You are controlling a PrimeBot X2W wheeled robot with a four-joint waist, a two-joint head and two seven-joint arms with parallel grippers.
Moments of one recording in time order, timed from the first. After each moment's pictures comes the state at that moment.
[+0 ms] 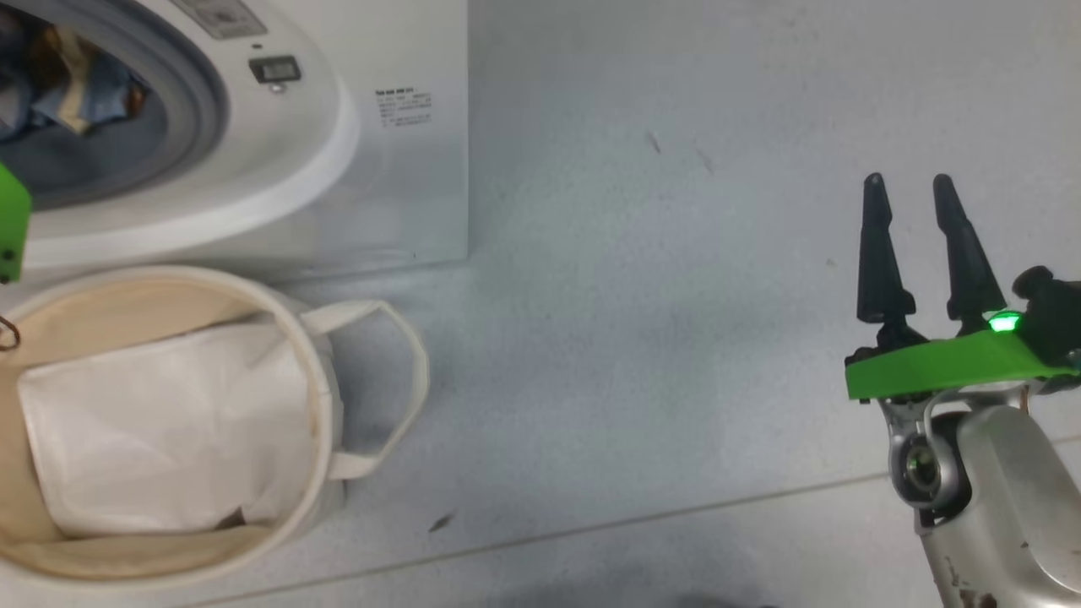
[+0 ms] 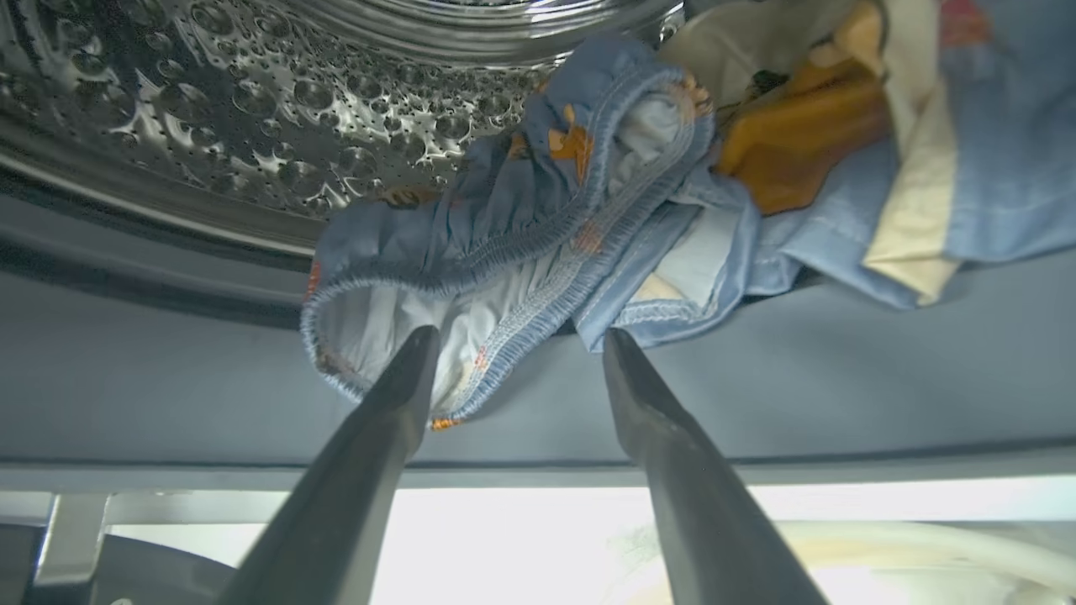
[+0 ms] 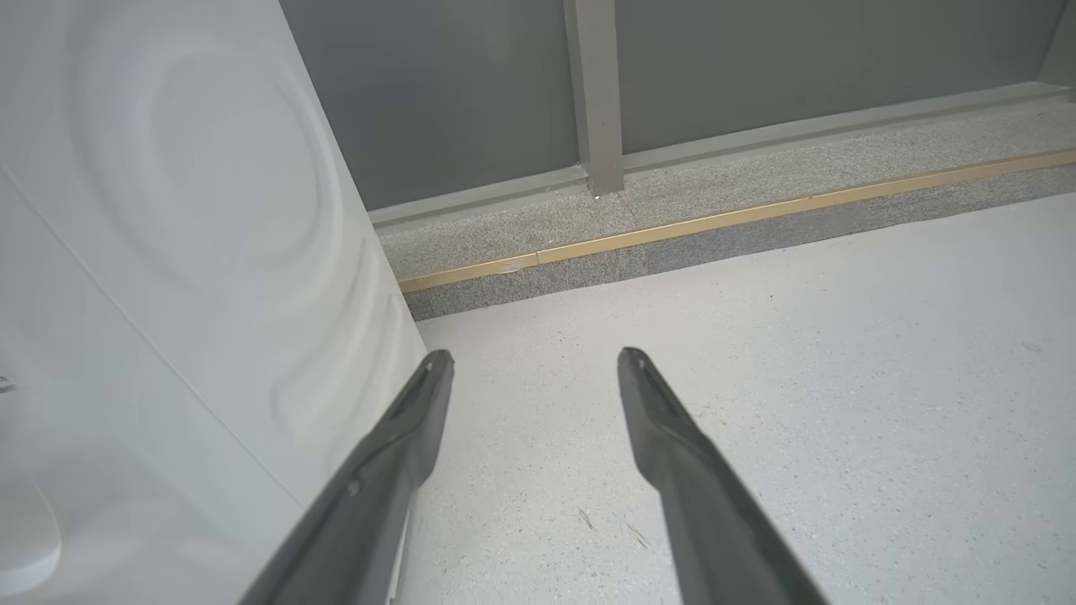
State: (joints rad) left arm -1.20 0.46 -0.35 1.27 -0.03 0.19 0.07; right arm -0.38 -0.19 0.14 0.13 0.44 0.13 -0.25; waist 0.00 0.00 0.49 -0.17
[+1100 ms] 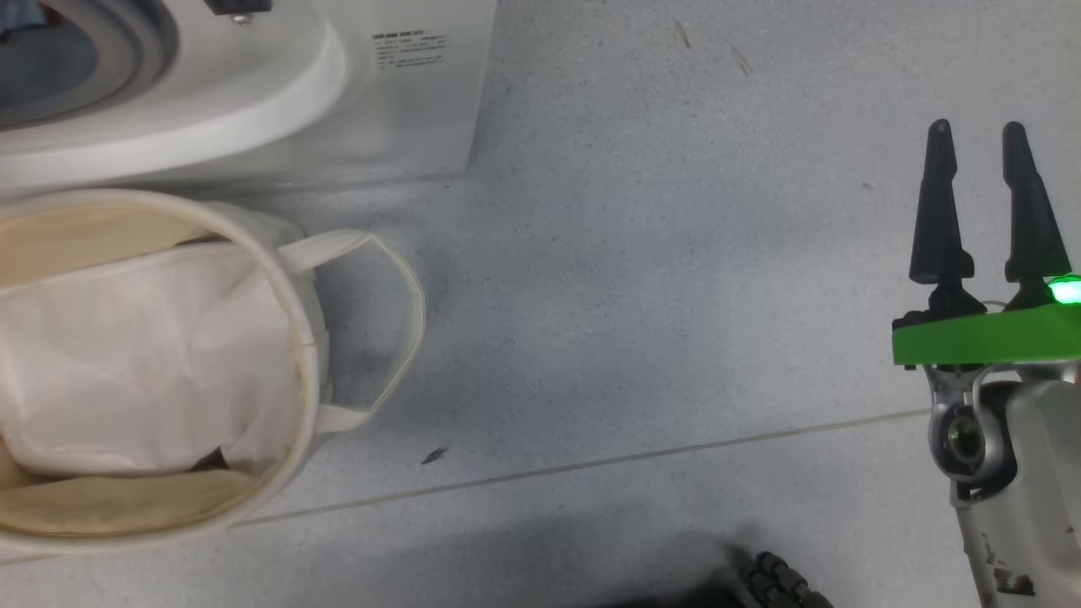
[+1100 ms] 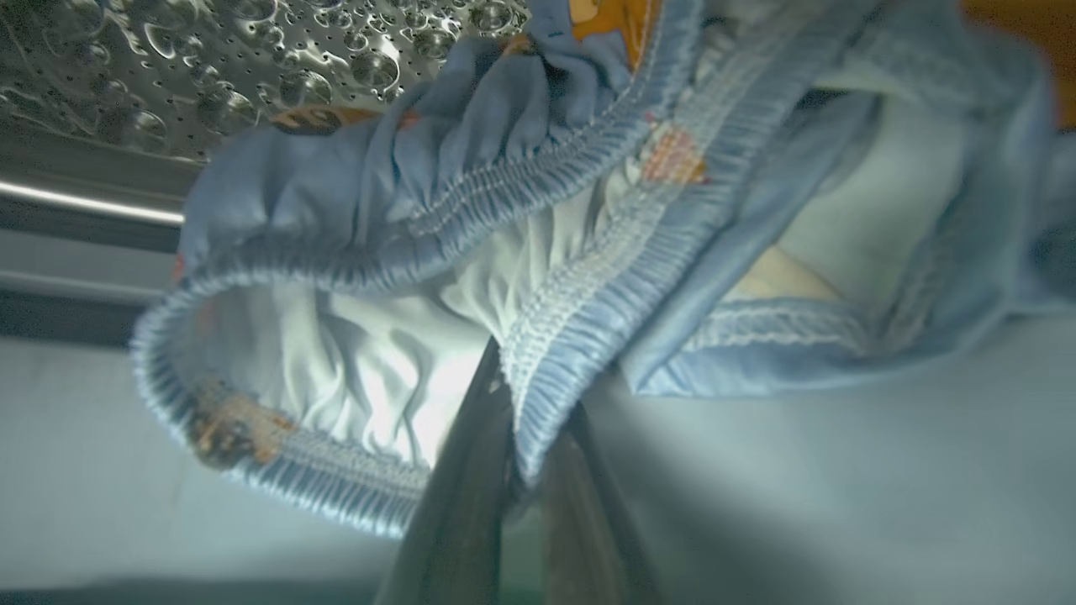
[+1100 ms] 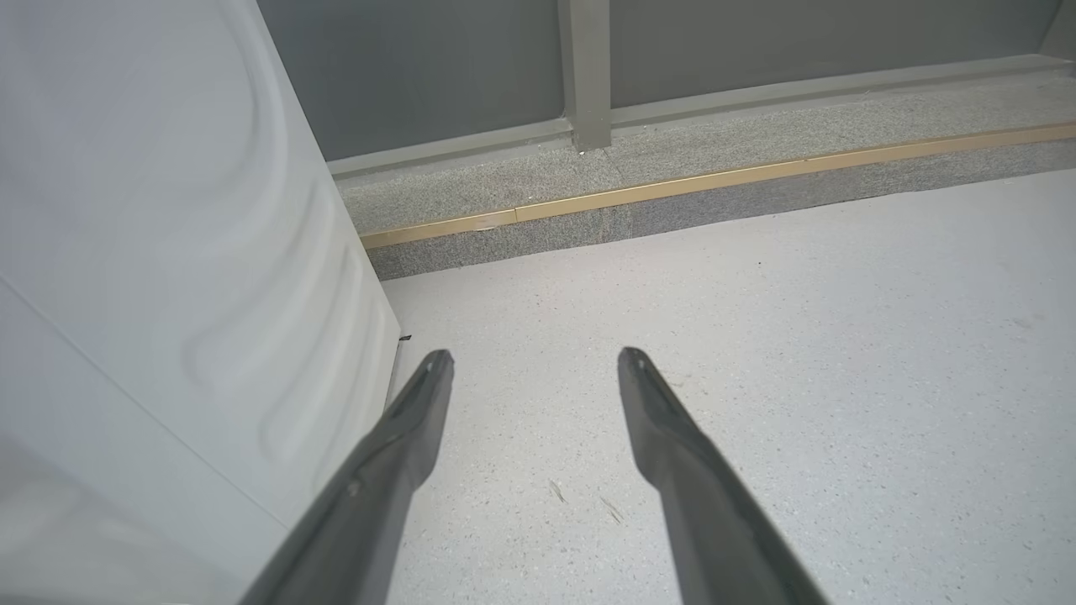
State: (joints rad) left arm -1.34 0.51 -0.37 1.30 -0.06 0.22 0.07; right arm -0.40 -0.22 0.07 0.05 0.43 0.13 -0.25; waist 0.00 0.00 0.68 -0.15
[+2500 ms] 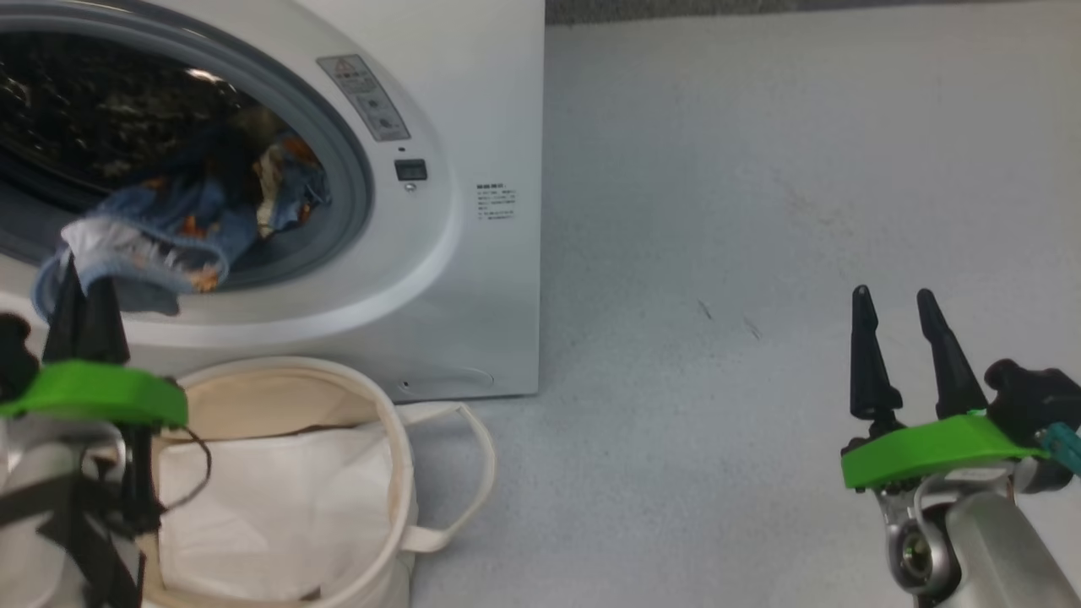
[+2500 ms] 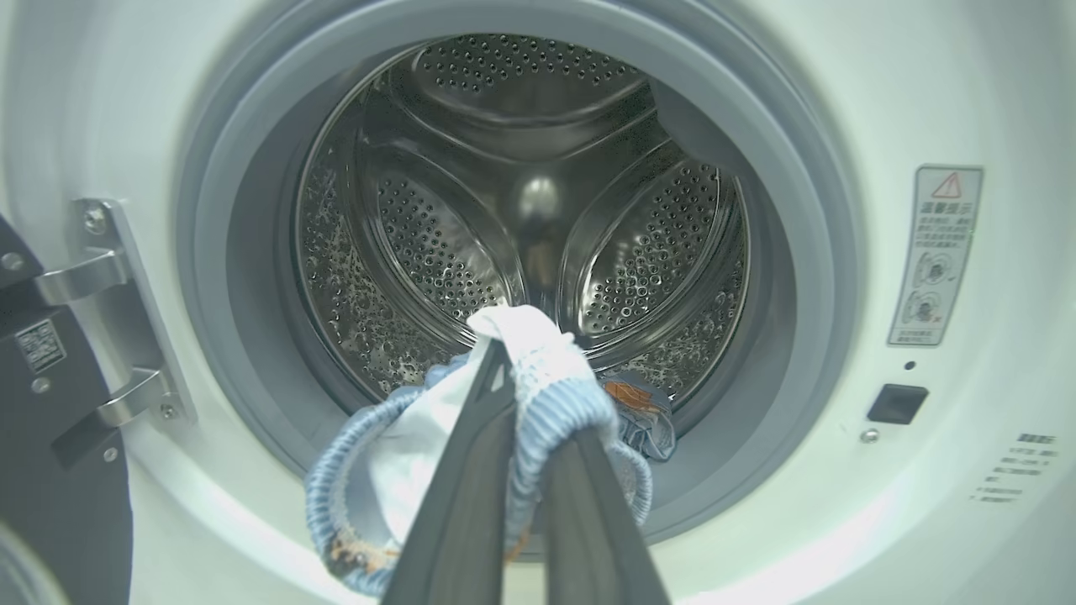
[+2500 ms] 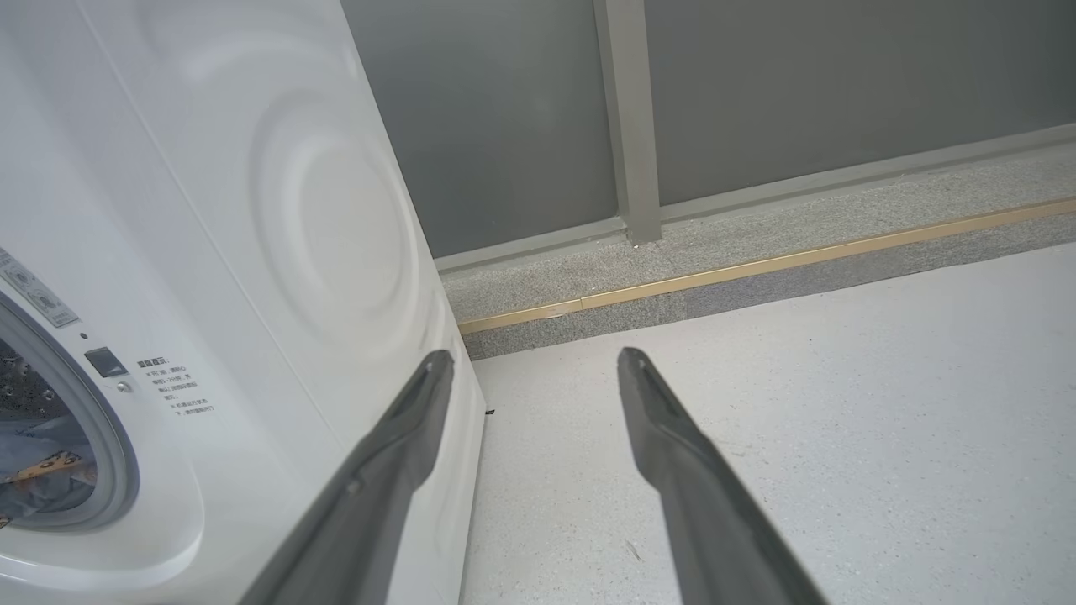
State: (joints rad) left arm -0.56 0.29 0.02 0.56 -0.34 -0.02 -0.25; right arm -0.24 -0.19 0.12 0.19 0.43 0.13 -0.25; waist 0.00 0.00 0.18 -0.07
